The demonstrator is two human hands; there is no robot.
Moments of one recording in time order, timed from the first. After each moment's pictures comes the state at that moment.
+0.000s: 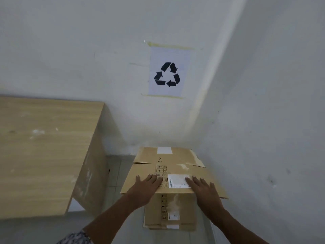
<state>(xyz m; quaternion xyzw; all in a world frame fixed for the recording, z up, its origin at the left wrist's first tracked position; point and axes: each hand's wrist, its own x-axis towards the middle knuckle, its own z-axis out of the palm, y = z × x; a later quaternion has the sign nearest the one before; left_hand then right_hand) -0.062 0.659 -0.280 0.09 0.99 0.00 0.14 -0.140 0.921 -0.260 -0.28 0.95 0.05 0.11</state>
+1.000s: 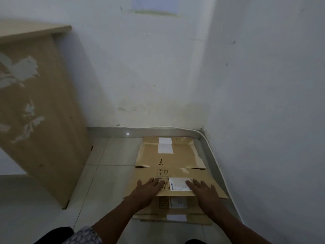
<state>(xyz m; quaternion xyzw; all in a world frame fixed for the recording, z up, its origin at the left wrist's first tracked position) -0.101 0.757 -0.746 0.03 0.98 0.05 0.17 -0.183 1.006 -0.731 -0.28 0.95 0.02 0.14</state>
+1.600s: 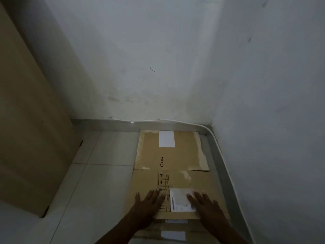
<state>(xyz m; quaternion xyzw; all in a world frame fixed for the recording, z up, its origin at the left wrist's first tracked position) -0.166 0.770 -0.846 0.04 0.96 0.07 0.28 -0.272 1.017 -0.838 -0.30 0.91 0.03 0.28</state>
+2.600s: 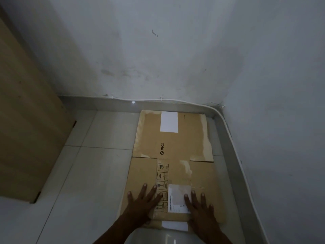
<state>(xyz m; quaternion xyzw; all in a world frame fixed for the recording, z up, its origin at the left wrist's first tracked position) -0.151 0.755 -0.942 0.00 0.94 0.10 0.32 -0.244 0.998 -0.918 -0.27 0.89 0.04 0.37</state>
